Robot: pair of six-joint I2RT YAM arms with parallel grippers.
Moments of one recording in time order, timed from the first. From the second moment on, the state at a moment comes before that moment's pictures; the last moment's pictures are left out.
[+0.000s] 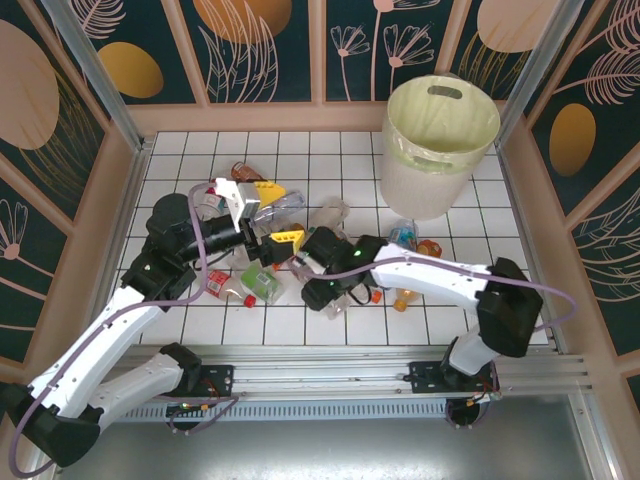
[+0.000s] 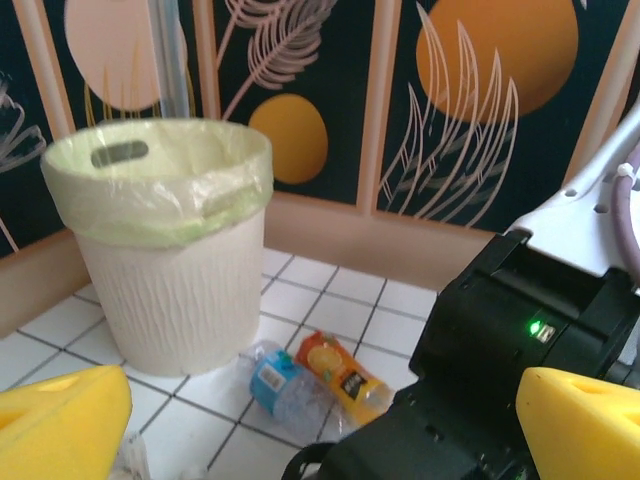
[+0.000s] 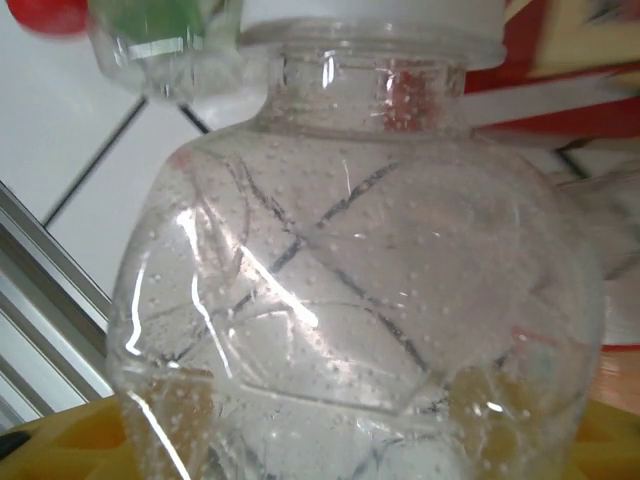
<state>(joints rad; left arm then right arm) -0.57 0.92 0.94 0.00 0.64 -0.09 1.02 1.53 1.14 -0.76 -0.08 0.25</state>
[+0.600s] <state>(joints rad) -0.57 1.18 1.01 0.34 0.70 -0.36 0.63 1.33 1.26 -0.60 -0.16 0.19</state>
